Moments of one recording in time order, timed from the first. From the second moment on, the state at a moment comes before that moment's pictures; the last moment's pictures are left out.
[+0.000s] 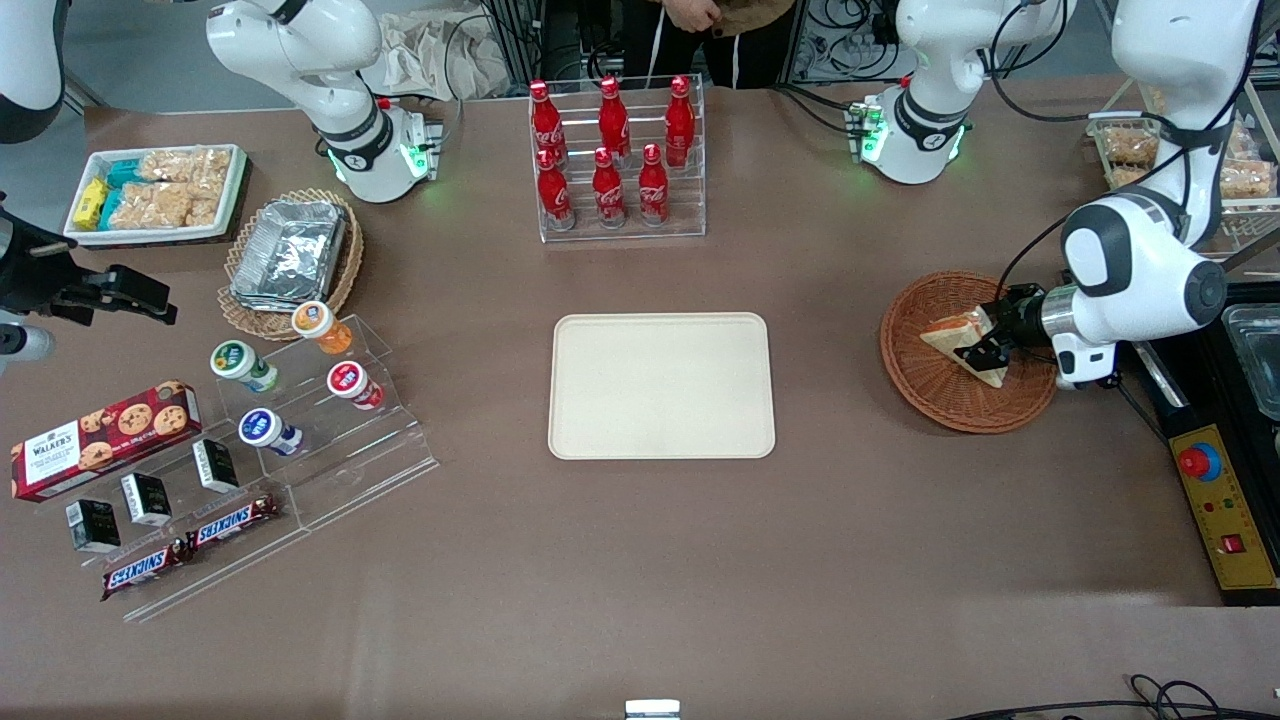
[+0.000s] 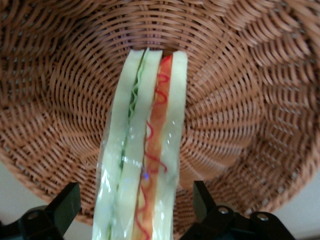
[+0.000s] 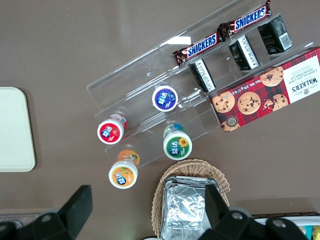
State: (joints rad) arm 0.07 0.20 0.06 -2.34 -0.32 2.20 -0.62
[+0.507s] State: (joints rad) arm 0.07 0.24 0.06 -2.35 -0.32 2.25 -0.65
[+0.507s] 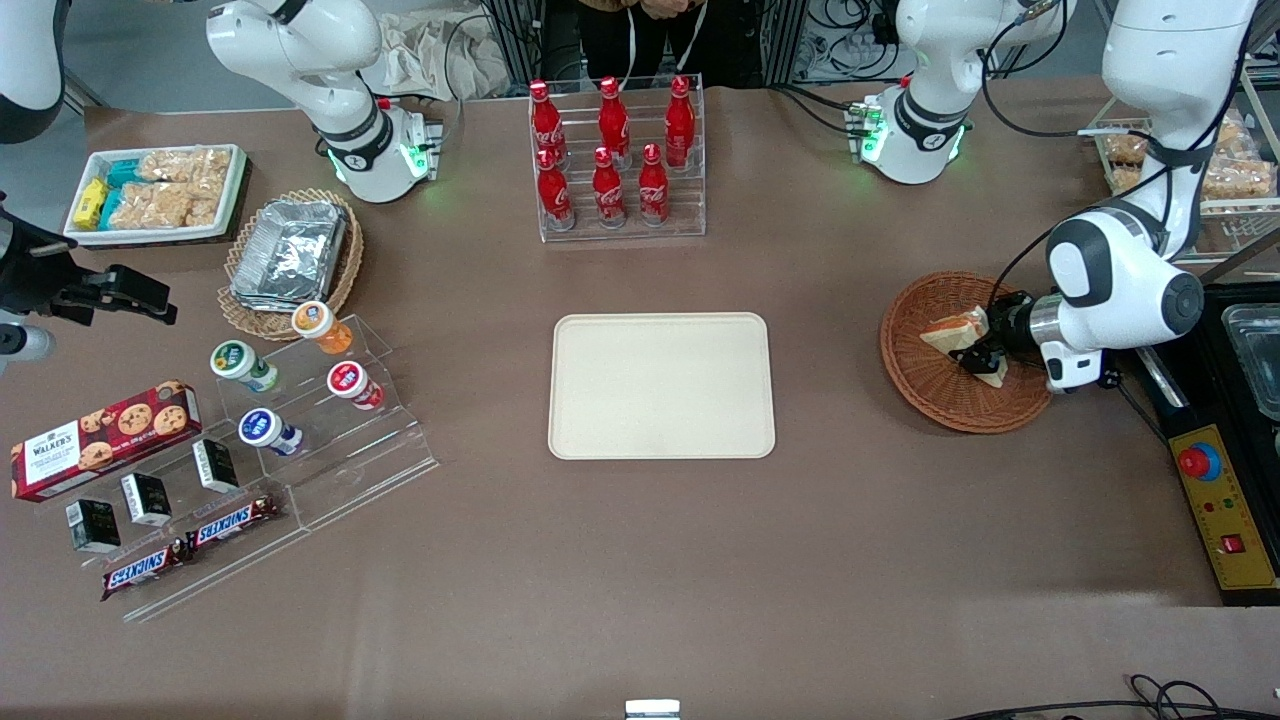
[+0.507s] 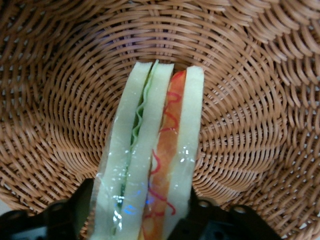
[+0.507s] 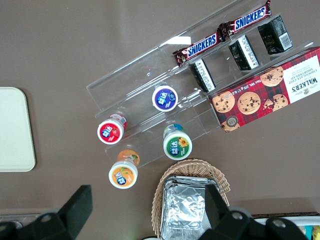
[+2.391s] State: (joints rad) arm 0.04 0.21 -0.40 -1.82 -0.19 1.78 -0.66
